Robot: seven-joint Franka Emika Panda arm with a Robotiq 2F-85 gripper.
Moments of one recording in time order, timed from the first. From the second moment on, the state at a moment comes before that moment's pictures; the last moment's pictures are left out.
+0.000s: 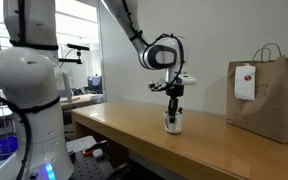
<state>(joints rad) -0.15 0.08 -0.10 -2.45 0.16 2.51 0.57</state>
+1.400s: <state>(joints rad) 0.05 0.25 0.07 -2.15 0.12 2.45 0.22</state>
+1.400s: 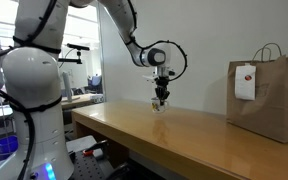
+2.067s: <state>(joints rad) 0.08 0.37 0.12 -2.03 0.13 2.39 0.03</state>
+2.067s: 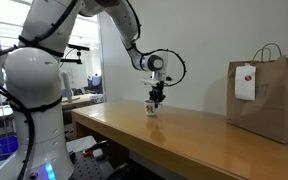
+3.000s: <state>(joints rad) 0.10 0.26 0.13 -2.07 0.08 2.32 -0.12</state>
